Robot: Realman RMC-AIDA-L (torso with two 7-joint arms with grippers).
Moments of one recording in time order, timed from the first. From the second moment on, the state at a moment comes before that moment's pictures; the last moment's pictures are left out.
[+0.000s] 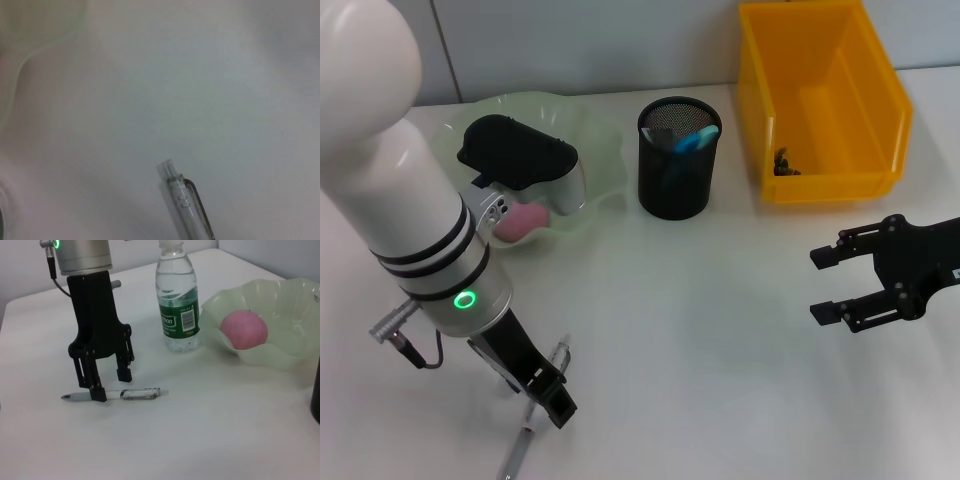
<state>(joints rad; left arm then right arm) -0.82 -2.08 1.69 1.08 2.49 1.61 -2.88 0.54 1.89 -0.83 -0.73 -2.13 -1.67 1.39</state>
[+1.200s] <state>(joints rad) -0.81 -2.08 1.72 1.10 2.48 1.61 -2.88 0.54 1.89 -0.83 -0.74 -2.14 -1.68 1.41</state>
